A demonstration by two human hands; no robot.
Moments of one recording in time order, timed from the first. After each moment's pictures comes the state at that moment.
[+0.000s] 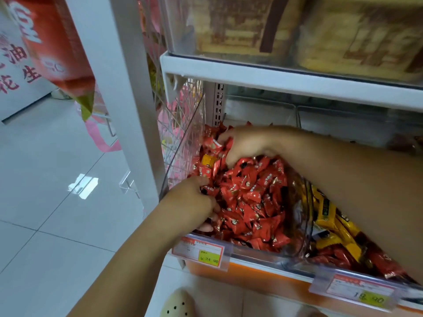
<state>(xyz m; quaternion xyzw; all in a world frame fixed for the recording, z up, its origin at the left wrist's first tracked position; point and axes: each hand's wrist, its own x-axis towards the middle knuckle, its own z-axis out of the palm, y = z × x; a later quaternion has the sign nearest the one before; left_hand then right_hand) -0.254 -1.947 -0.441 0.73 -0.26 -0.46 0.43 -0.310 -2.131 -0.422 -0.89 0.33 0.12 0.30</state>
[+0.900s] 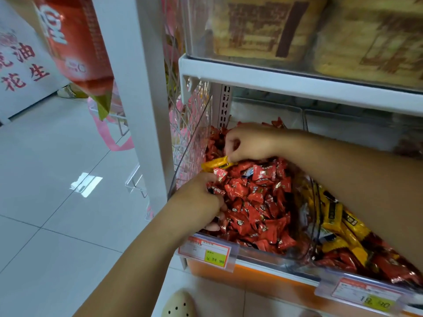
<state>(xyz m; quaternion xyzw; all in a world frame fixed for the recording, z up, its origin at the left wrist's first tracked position) -0.252 -1.946 -0.443 0.72 -0.28 -0.47 0.43 -0.309 -2.127 -0.413 -0.94 0.25 0.10 0.21</state>
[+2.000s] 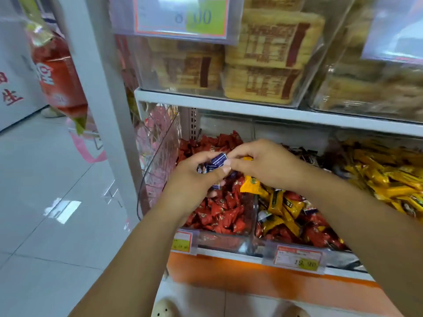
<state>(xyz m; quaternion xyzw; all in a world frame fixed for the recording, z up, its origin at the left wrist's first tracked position) -0.297 -1.959 -0.410 0.60 -0.38 -0.40 0.57 -0.428 -2.064 -0.369 -0.90 0.31 -0.11 0.28</state>
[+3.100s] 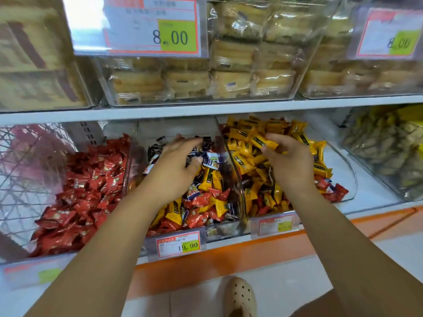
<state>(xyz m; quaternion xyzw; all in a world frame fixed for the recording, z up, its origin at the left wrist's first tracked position) -0.441 -2.055 -0.410 0.63 -0.70 -0.18 0.29 -0.667 -2.094 -0.408 -0.59 0.61 -0.47 0.23</state>
